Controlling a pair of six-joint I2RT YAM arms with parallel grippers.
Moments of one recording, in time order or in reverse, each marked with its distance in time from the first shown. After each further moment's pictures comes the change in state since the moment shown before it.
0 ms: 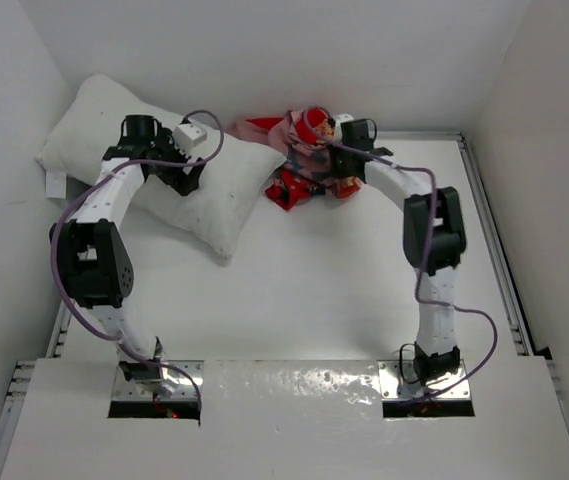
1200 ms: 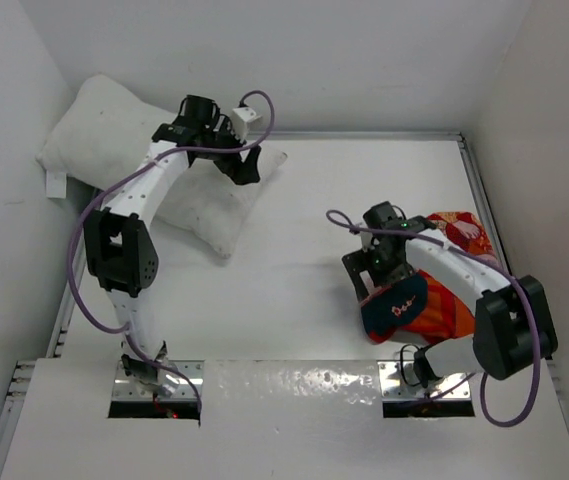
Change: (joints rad) left arm -0.282 0.139 0.305 -0.146 0.183 -0.235; right arm 0.078 -0.859 -0.869 -0.603 -0.031 -0.037
